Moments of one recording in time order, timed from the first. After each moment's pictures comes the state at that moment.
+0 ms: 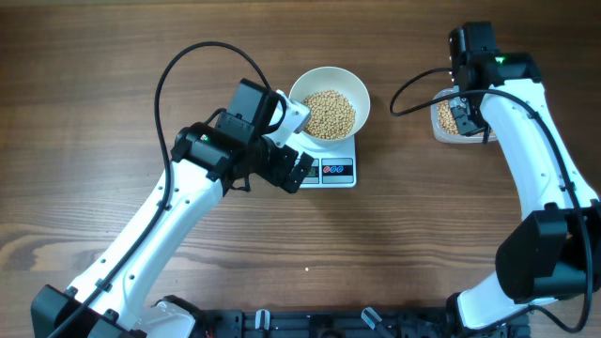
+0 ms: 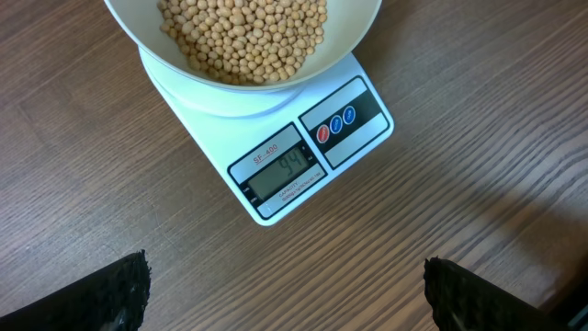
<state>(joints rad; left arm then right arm) -0.49 1.44 1.24 -0.89 0.18 0.08 0.07 1.76 1.52 -1.15 0.55 -0.22</state>
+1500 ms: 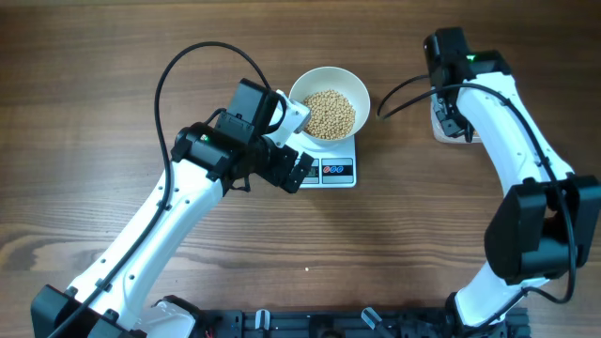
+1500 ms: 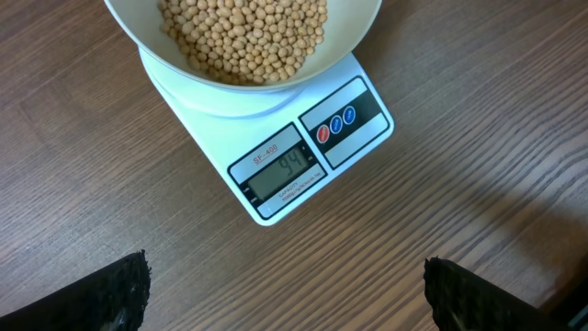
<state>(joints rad) -0.49 1.44 1.24 -0.89 0.18 0.08 0.13 1.86 1.52 -1.14 0.63 -0.21</state>
